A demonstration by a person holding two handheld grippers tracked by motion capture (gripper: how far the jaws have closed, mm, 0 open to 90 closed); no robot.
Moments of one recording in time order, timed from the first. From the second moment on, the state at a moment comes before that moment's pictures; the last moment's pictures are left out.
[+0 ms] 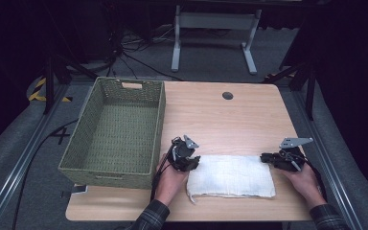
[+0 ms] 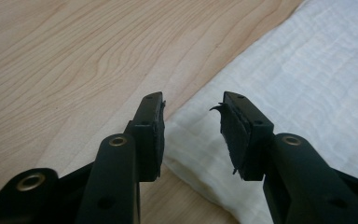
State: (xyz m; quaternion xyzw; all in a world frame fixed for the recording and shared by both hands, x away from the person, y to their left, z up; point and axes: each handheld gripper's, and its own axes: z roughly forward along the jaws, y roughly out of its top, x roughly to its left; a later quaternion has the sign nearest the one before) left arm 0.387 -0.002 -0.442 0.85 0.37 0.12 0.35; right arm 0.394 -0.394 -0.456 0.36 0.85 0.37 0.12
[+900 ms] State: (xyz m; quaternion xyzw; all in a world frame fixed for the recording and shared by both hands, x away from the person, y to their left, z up) left arm 0.397 -0.010 -0.449 0.87 0.36 0.08 0.34; right arm 0.394 -0.405 -0.448 0.36 0.85 0.35 0.14
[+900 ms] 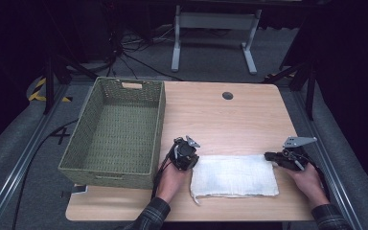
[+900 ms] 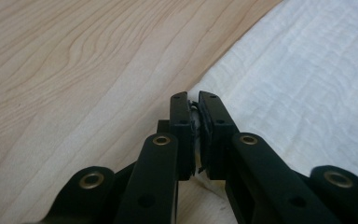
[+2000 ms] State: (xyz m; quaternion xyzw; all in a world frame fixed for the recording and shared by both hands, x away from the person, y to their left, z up) left arm 0.404 -0.009 -0.421 0.85 0.31 0.11 0.42; right arm 0.395 -0.427 -0.425 0.36 0.82 0.40 0.19
